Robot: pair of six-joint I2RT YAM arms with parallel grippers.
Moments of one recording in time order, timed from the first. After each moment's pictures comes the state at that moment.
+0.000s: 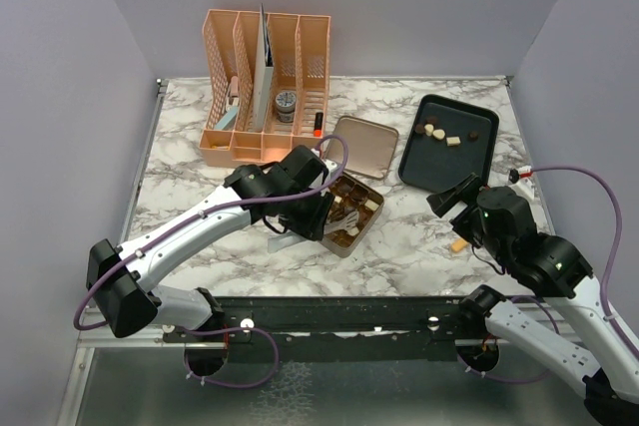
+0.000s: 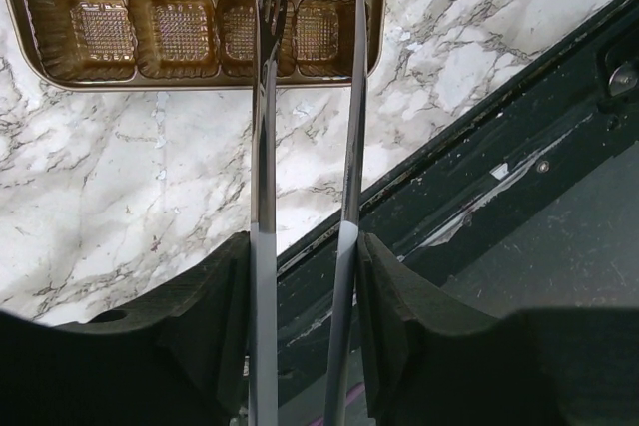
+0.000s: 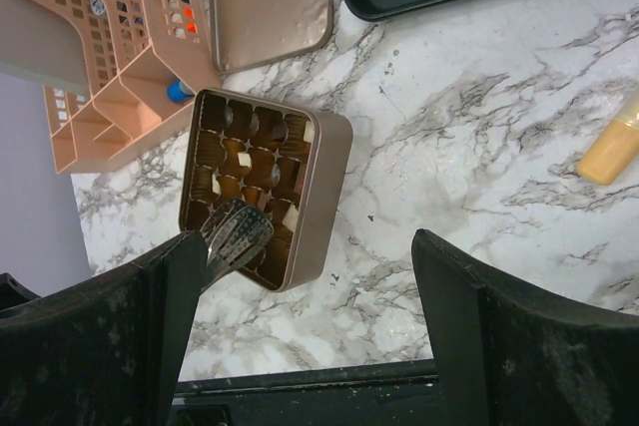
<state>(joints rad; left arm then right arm) -0.87 1.32 1.24 -0.96 0.14 -0.34 0.65 0.60 0.91 -0.94 0.44 1.08</state>
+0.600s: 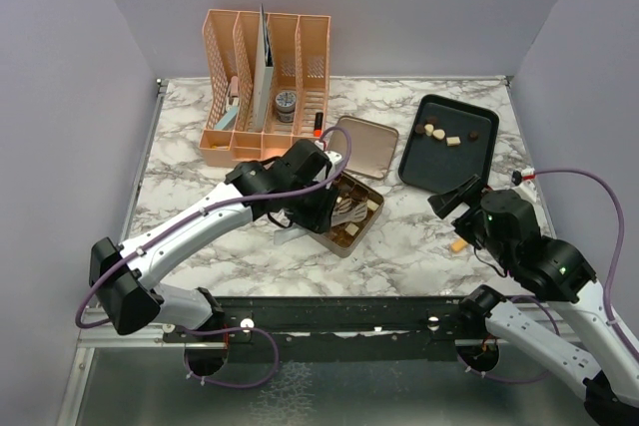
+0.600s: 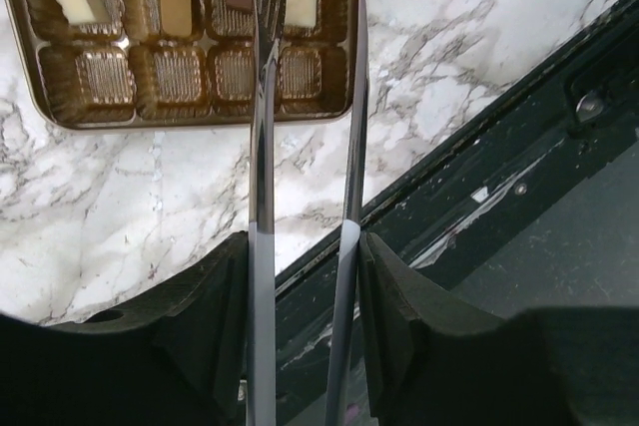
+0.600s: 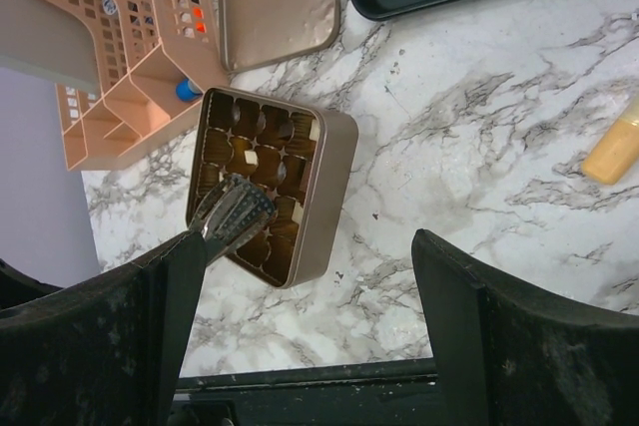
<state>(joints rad) -0.87 1.33 1.26 -0.93 0.14 -0.34 0.65 0.58 0.90 -0.94 0.43 1.08</state>
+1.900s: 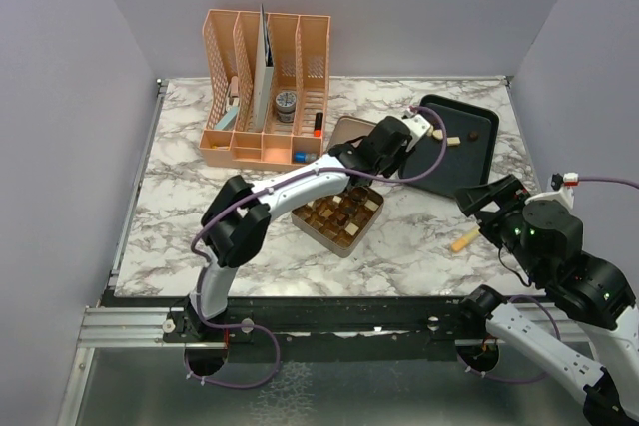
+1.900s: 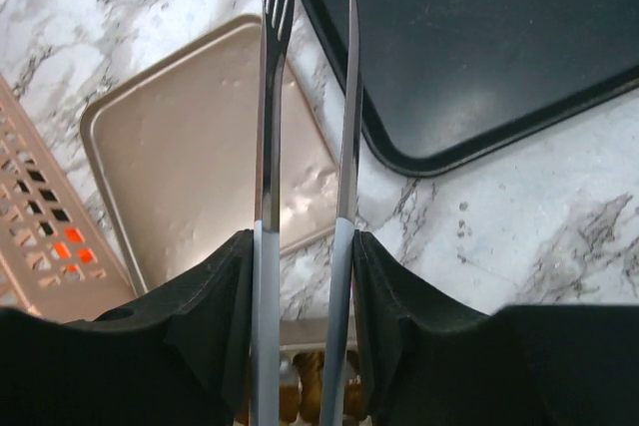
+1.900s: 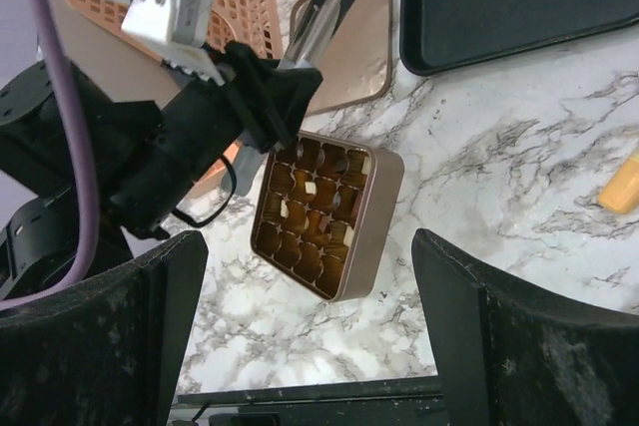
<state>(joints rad) -0.93 1.99 1.68 -0.28 -0.25 0.08 0.65 0.49 1.05 -0.99 0.48 1.06</state>
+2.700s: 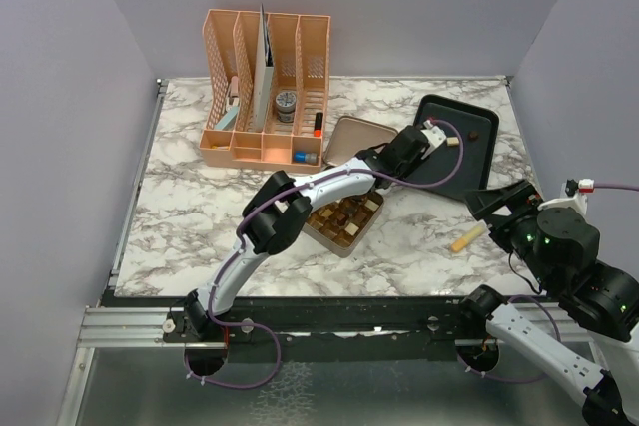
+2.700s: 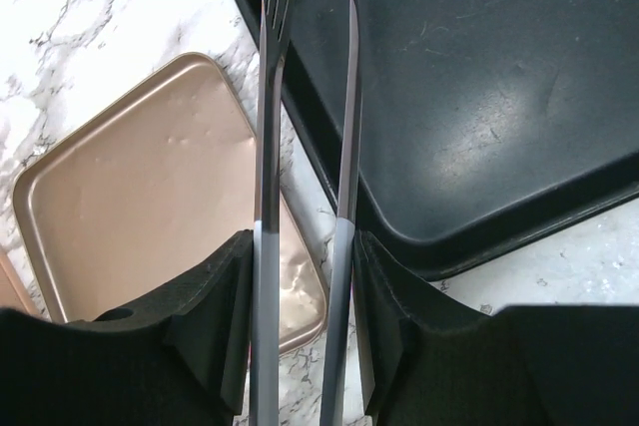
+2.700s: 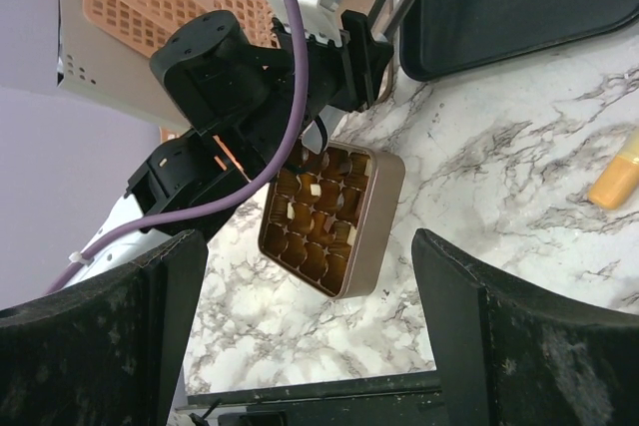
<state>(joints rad) -0.94 2.34 1.96 -0.21 -0.28 0.17 0.65 0.46 1.09 -1.05 0.50 1.08</state>
